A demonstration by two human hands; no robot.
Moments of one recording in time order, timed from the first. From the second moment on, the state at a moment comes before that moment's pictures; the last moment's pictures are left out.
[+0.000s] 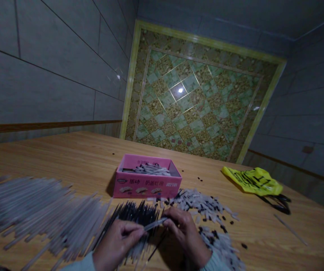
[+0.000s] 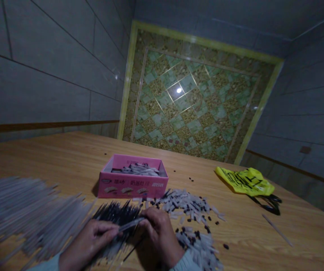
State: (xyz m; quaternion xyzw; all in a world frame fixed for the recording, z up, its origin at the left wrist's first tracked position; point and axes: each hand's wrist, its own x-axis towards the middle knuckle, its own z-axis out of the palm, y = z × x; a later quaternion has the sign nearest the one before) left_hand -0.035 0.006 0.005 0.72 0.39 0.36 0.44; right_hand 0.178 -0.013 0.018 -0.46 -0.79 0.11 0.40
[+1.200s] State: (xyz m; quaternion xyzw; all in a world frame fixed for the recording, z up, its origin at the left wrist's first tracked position) left_hand -0.080 0.037 0.000 0.73 0.66 0.14 -0.10; right_hand 0.193 0.078 0.068 -0.41 -0.36 0.40 0.73
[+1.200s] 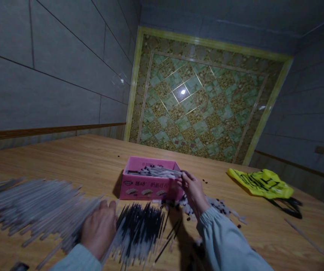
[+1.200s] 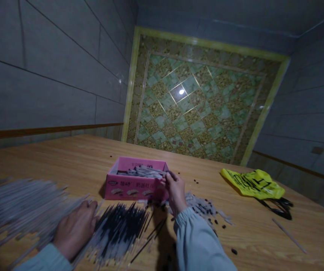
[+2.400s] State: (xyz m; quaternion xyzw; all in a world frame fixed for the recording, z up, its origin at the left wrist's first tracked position) left_hand -0.069 0.022 0.019 0.76 0.49 0.42 0.04; right_hand 0.156 -0.022 0.000 -0.50 -0.81 0.09 0.30
